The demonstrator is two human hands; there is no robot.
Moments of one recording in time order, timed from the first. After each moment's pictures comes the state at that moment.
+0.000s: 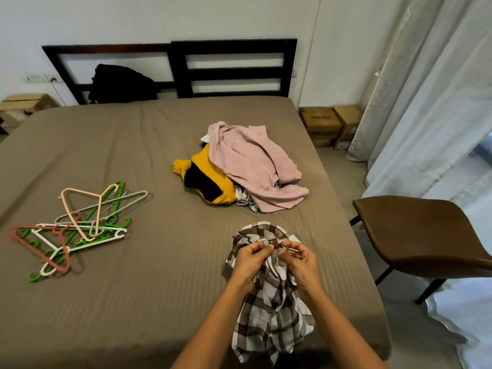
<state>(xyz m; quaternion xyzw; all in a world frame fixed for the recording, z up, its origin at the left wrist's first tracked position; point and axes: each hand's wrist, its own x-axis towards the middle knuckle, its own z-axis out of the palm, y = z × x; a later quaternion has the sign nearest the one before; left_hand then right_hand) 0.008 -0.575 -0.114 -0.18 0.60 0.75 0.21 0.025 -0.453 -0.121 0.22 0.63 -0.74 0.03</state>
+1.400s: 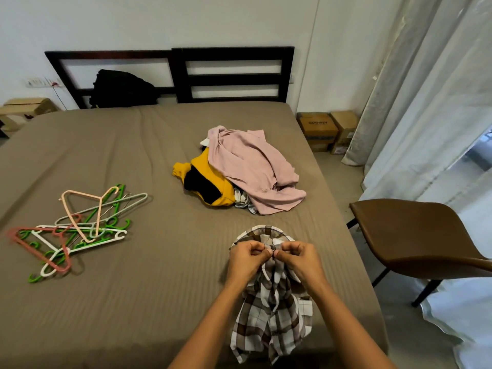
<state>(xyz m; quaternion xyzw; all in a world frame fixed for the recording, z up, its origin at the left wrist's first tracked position) 0.015 -0.589 -0.108 -0.08 0.79 0.59 0.11 0.031 -0.443 -0.094 0.11 0.77 -0.63 0.06</state>
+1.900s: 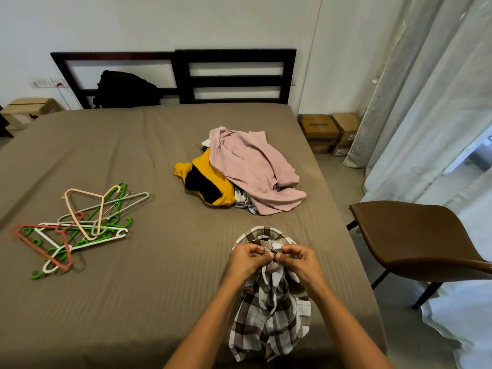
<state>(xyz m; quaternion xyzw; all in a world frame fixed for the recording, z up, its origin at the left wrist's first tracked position) 0.020 -0.588 -0.106 -0.08 0.76 0.63 0.16 0.036 -0.436 -0.100 0.12 0.71 -0.69 0.10</state>
